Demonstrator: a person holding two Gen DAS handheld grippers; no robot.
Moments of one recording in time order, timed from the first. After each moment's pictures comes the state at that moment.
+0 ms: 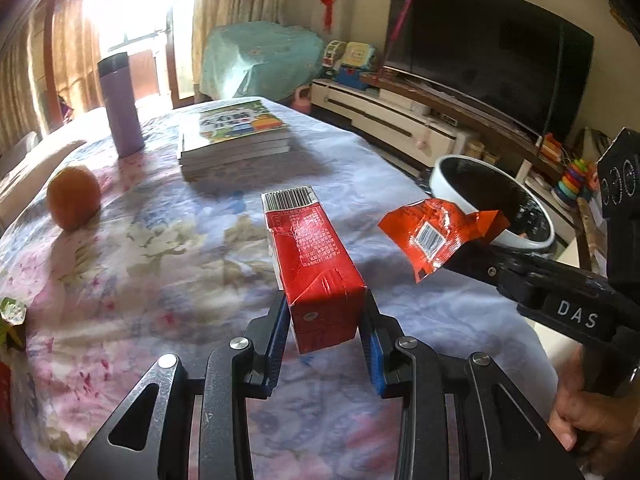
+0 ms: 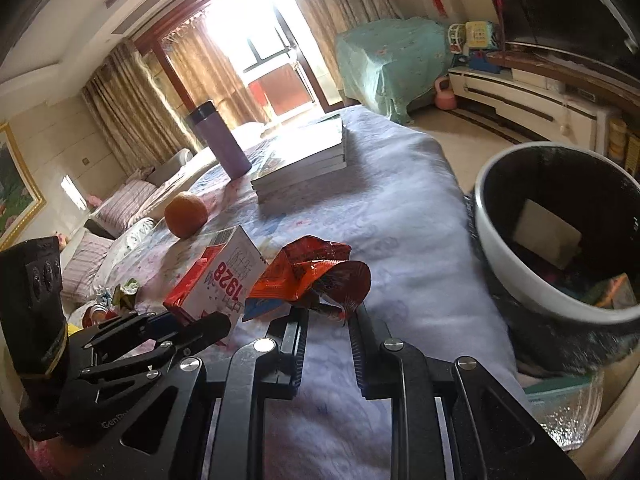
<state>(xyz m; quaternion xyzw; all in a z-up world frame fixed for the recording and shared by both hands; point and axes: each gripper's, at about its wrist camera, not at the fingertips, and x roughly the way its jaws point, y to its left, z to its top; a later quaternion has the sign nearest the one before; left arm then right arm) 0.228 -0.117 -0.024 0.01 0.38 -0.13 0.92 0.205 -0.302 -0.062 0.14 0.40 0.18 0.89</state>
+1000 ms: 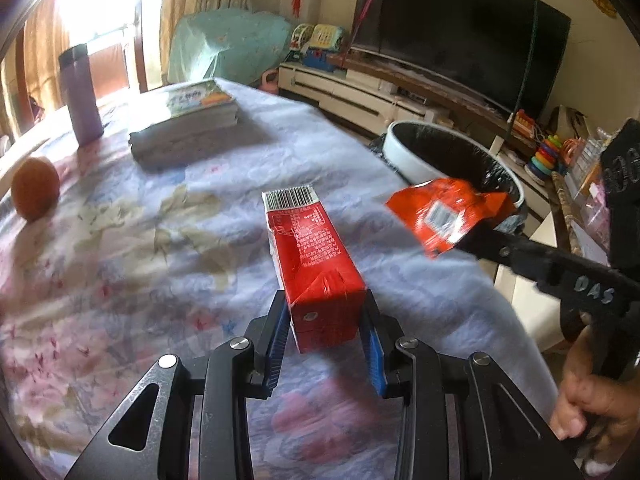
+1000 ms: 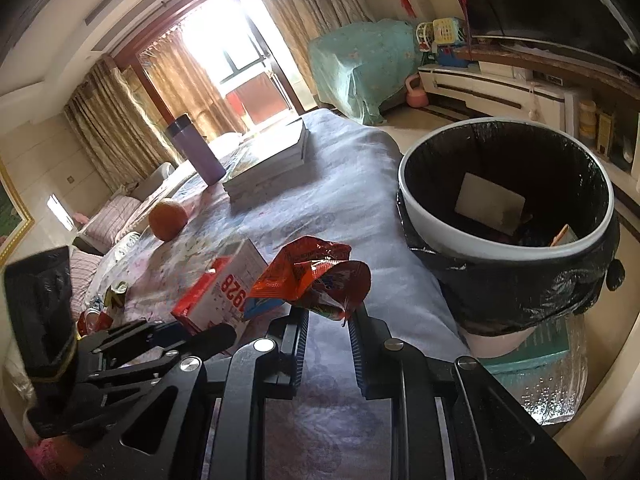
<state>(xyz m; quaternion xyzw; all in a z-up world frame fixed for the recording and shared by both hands) 0.225 -0.143 -0.047 0.01 0.41 -0.17 0.90 0.175 -0.340 -0.069 0.16 0.40 0.14 0.89</state>
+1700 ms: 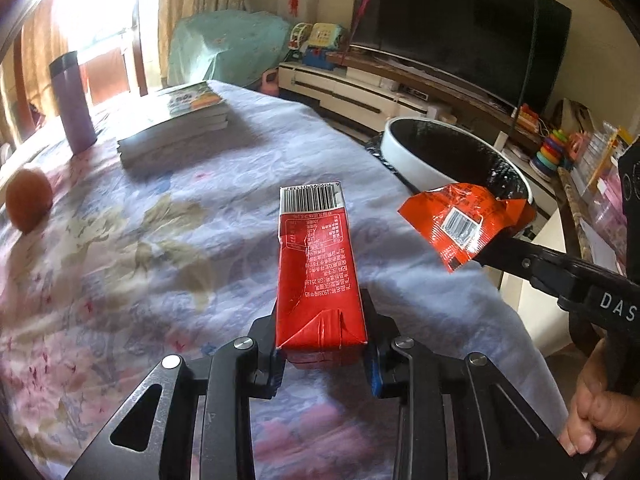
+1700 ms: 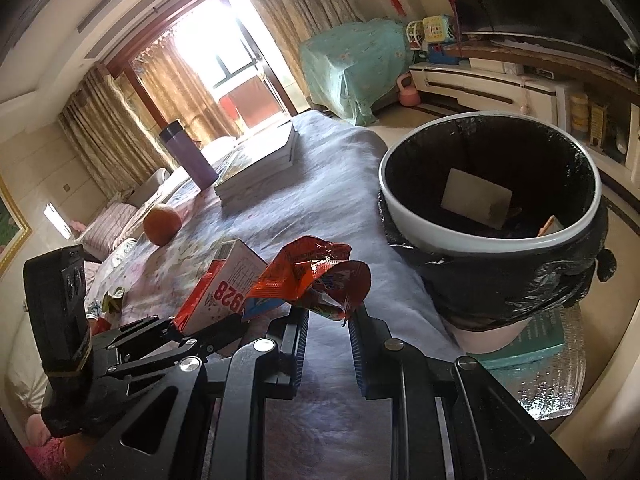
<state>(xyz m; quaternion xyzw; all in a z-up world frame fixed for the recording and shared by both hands) 0.238 -0.167 -0.053 0.02 0.40 -0.17 0.90 0.170 -0.355 -0.071 0.17 0.40 0.13 0.89</state>
